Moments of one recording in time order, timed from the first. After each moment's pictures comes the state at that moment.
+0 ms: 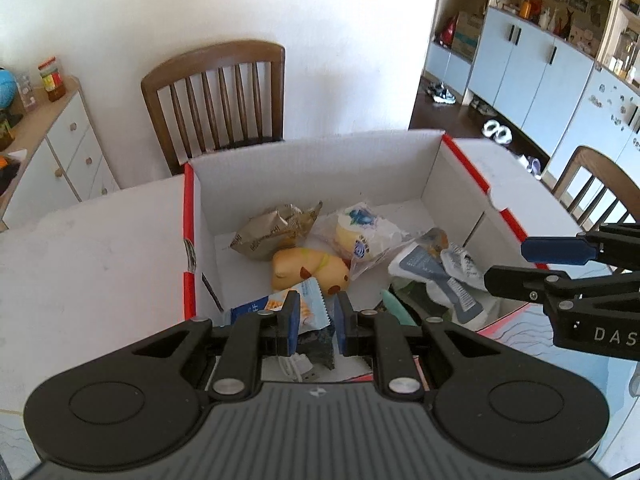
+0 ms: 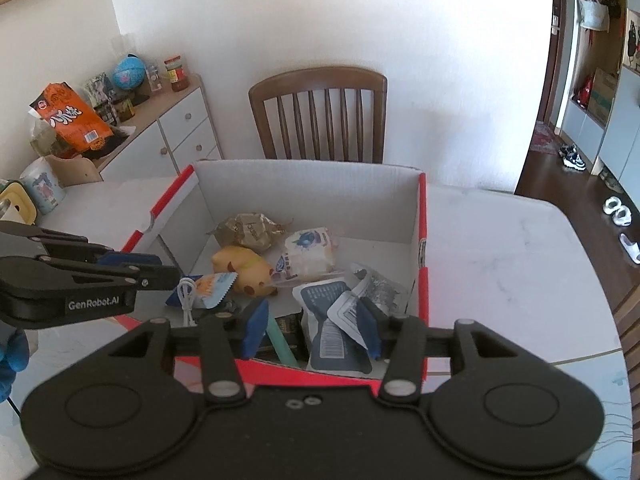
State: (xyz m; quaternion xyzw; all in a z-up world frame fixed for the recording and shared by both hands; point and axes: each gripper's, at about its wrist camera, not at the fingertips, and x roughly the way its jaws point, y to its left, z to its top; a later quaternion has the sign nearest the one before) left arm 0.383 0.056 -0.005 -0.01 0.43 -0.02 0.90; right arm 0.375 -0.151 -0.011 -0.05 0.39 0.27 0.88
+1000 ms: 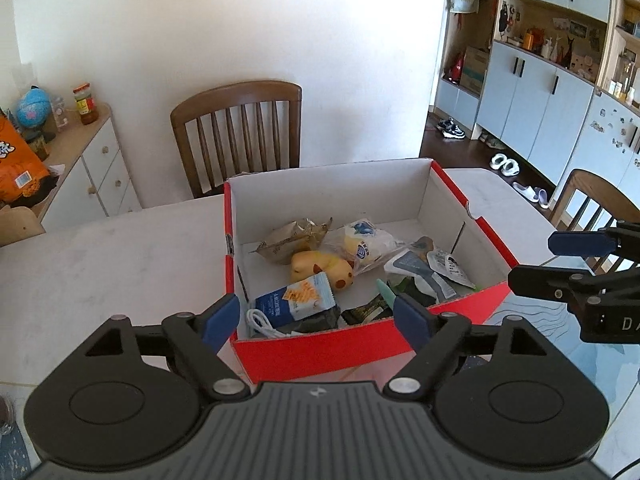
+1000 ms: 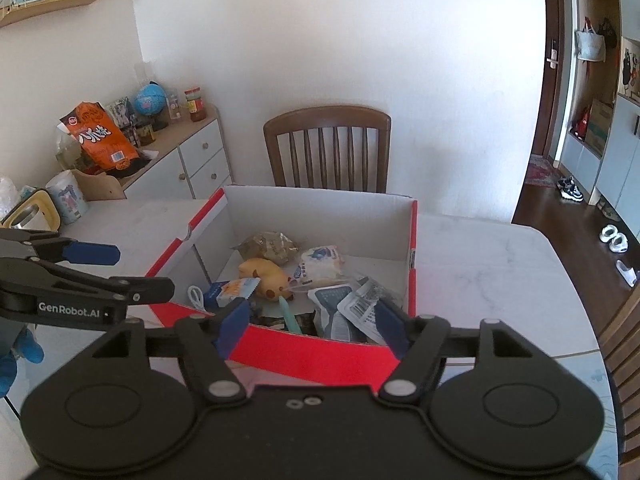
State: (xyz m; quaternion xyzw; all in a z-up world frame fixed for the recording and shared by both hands) left arm 0.313 0.054 0.025 -0.01 0.37 0.01 0.93; right arm 0.320 -0.173 0.016 -0.05 0.34 0.28 0.90
